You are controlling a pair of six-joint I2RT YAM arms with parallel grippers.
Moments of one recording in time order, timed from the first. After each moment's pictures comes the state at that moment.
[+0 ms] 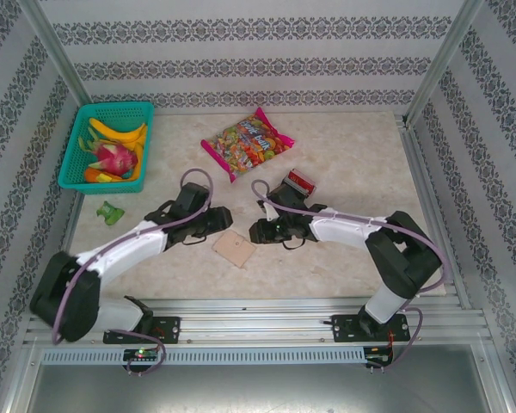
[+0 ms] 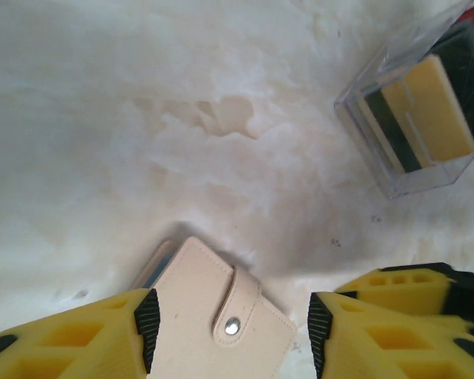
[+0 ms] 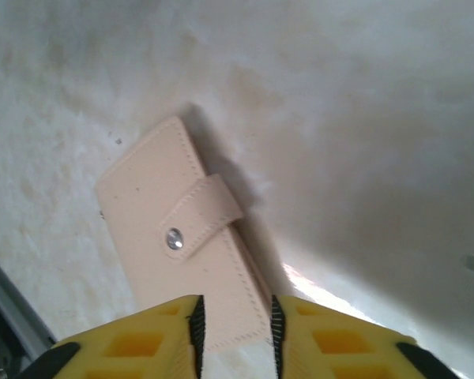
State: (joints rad) left arm -0.51 1.28 0.73 -0.32 0.12 -0.81; right arm 0.71 1.68 0.91 -0.20 -0.41 0.58
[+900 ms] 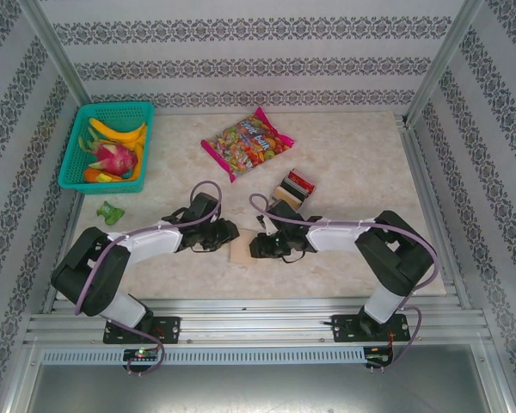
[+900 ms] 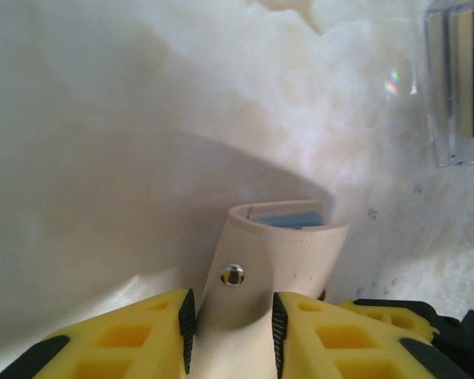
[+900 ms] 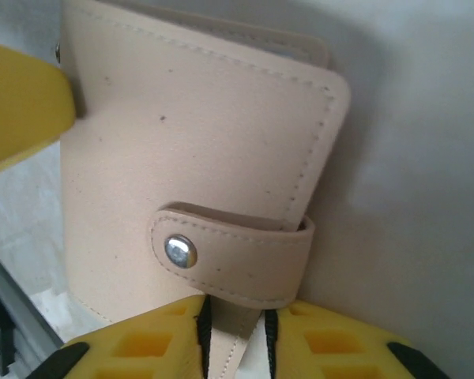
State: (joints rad) left arm -0.54 1.52 0.70 -0.14 0.29 -1.00; right arm 0.75 1.68 0.78 -0.13 -0.42 0.67
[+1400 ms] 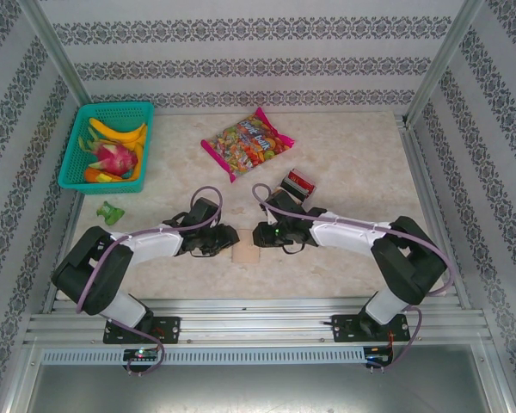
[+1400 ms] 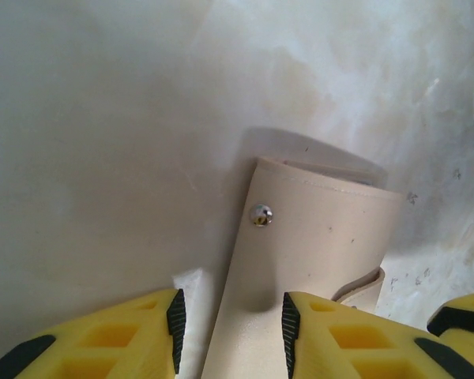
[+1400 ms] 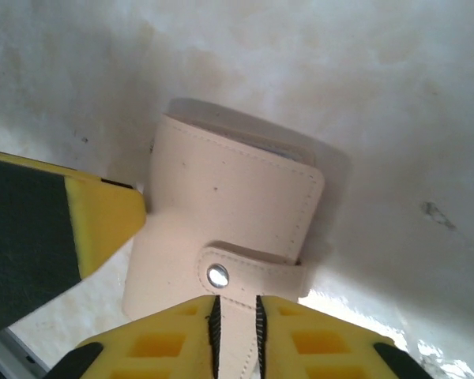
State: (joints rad) left arm -0.55 1.53 0.65 -0.12 0.30 -1.00; right arm 0.75 1.63 0.89 -0.26 -0.27 0.66
